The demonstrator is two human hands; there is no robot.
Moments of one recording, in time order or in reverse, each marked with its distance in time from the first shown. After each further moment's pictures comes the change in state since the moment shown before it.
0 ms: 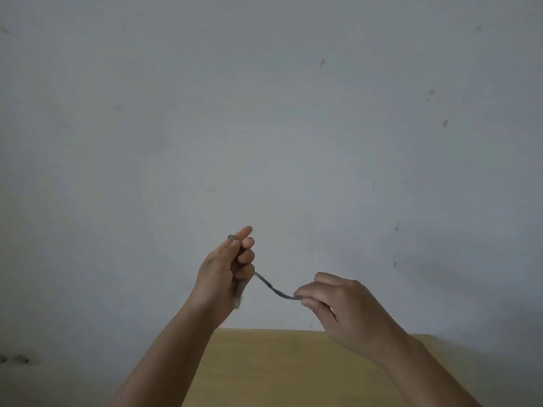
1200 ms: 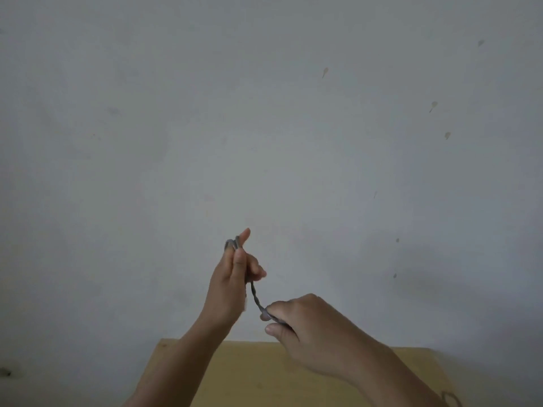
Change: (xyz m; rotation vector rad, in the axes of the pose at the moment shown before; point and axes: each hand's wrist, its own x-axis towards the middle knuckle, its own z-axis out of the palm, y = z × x) left_hand 0.015 -0.024 0.000 0.633 0.079 0.360; right_hand 0.030 -0.026 0.018 0.087 -0.330 0.111
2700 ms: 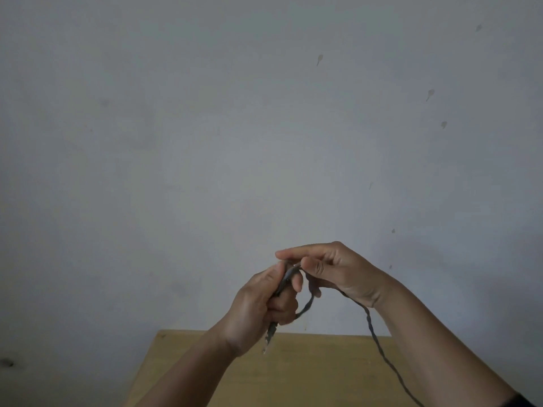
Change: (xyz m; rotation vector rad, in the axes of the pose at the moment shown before) left_hand -0.029 0.020 0.026 -0.443 -0.590 -0.243; right_hand 0.010 0.054 -0.049 0.894 -0.078 -0.095
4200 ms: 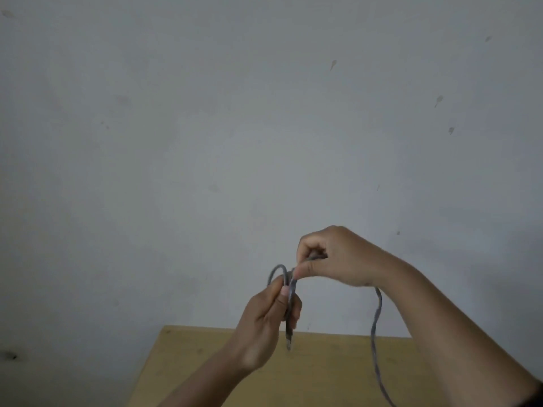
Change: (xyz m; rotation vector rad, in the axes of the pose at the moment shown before) left_hand -0.022 -0.019 -0.003 0.561 0.205 0.169; right_hand 0.016 -0.047 0.010 -0.712 0.086 0.112
